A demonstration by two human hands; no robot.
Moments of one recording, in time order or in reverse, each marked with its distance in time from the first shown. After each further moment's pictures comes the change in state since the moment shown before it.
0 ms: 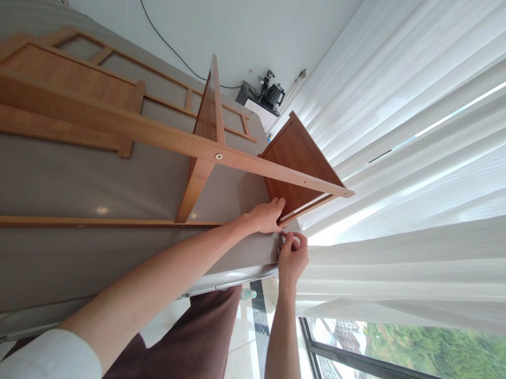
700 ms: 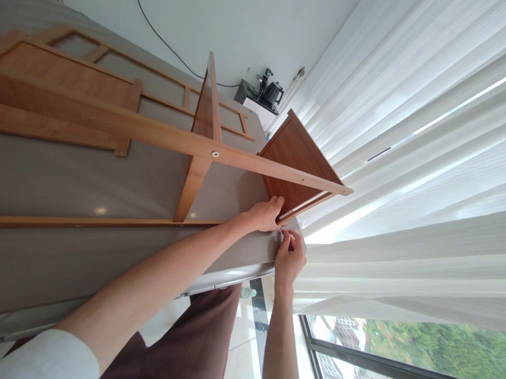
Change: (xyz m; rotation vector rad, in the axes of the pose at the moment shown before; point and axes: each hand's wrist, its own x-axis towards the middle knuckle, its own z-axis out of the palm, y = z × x) left_hand 0.000 0.000 0.000 0.014 -0.004 0.016; right_hand -0.008 -0.005 0.001 -0.059 0.039 -0.094
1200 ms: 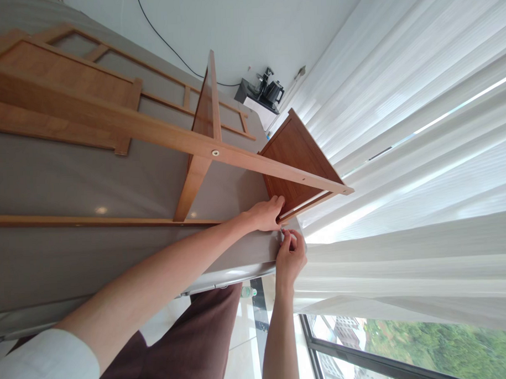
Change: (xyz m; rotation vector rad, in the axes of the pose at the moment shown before) left_hand 0.001 0.000 0.001 0.011 0.005 0.006; right_hand 0.002 0.004 0.001 0.010 -0.015 0.050
